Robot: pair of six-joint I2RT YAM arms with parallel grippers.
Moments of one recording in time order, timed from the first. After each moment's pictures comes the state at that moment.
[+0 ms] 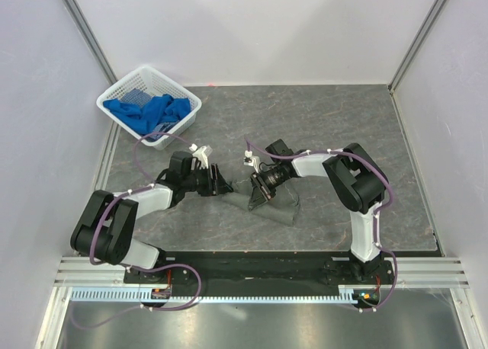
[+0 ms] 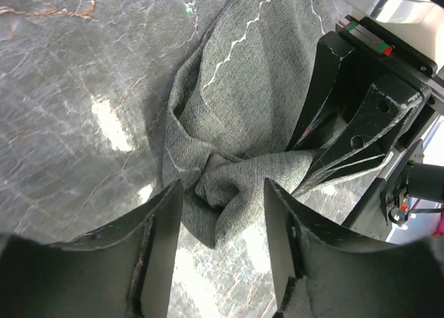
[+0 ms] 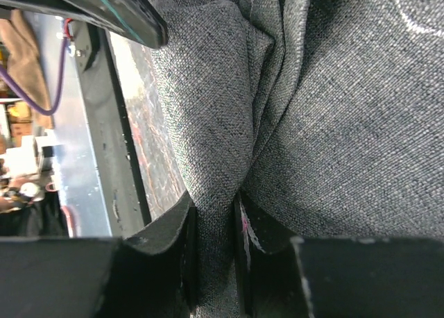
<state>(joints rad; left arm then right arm) -0.33 1.43 0.51 0.20 0.56 -0.46 0.60 2.01 1.11 -0.27 -0.98 -0.04</state>
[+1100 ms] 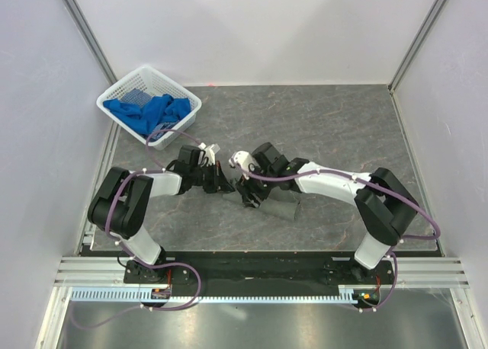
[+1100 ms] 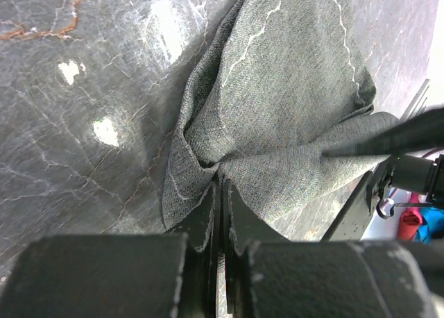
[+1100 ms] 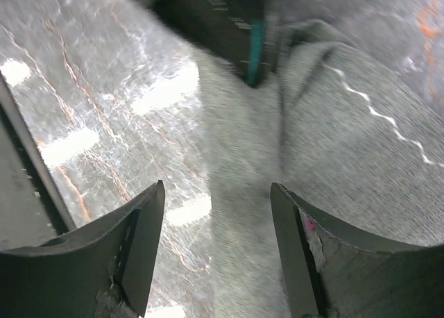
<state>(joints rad) -0.33 1.66 0.65 0.18 0.66 -0.47 0.79 1.70 1.07 -0.27 -0.39 -0.10</state>
